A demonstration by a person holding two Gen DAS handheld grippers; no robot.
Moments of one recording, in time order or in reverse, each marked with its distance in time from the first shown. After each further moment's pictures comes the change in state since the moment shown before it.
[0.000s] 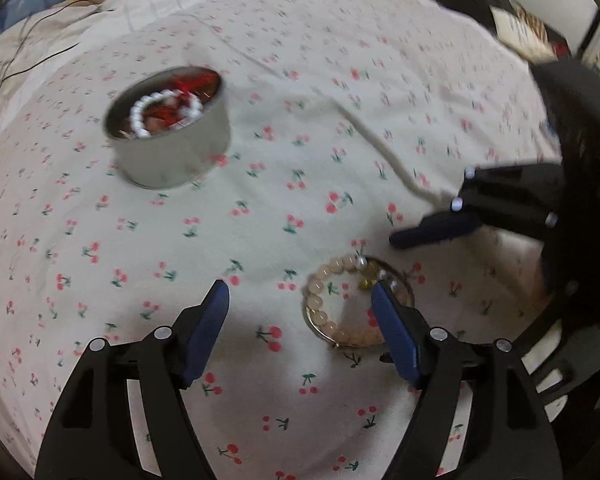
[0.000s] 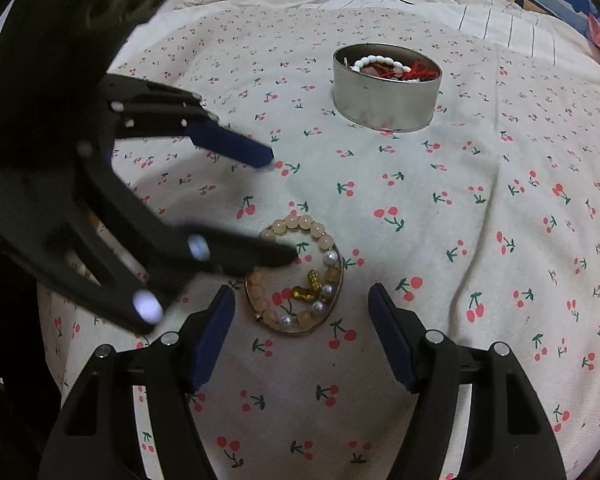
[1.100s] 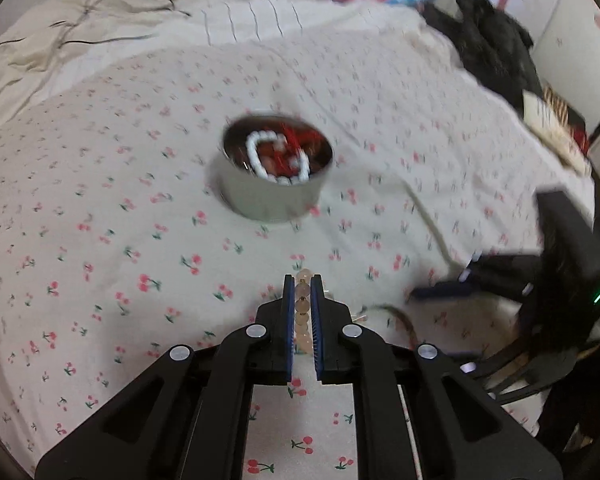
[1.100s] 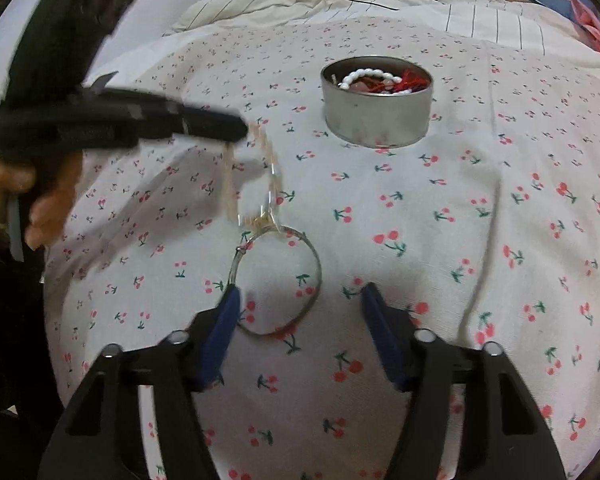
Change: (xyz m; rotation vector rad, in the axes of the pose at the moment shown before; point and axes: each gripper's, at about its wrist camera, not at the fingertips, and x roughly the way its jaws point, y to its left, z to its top) left arm -0.056 0.068 0.004 -0.226 -0.190 -0.010; right arm 0.009 -0.005 0.009 0.072 -0.064 0.015
